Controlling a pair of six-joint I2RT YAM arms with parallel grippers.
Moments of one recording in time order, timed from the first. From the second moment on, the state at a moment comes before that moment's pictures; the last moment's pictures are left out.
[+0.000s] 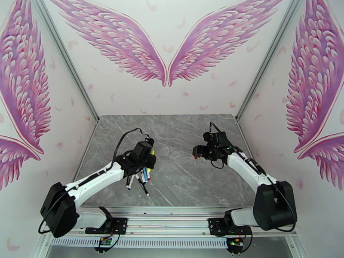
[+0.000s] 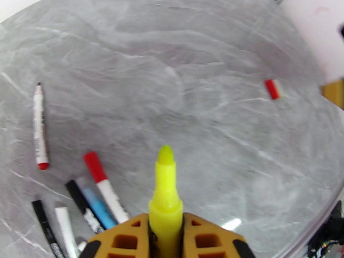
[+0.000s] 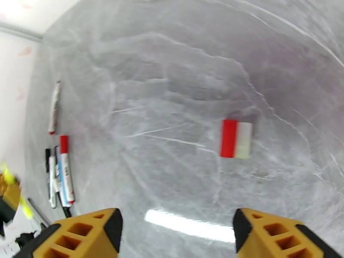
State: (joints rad) left arm -0.66 1.41 1.00 -0.47 -0.14 -0.38; right arm 0.17 1.34 0.92 -0.47 -0.39 0.34
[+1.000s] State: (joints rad) left arm -0.48 1.99 1.40 -0.61 -0.42 -0.26; right arm 0.24 1.02 0.79 -0.38 -0.68 0.43
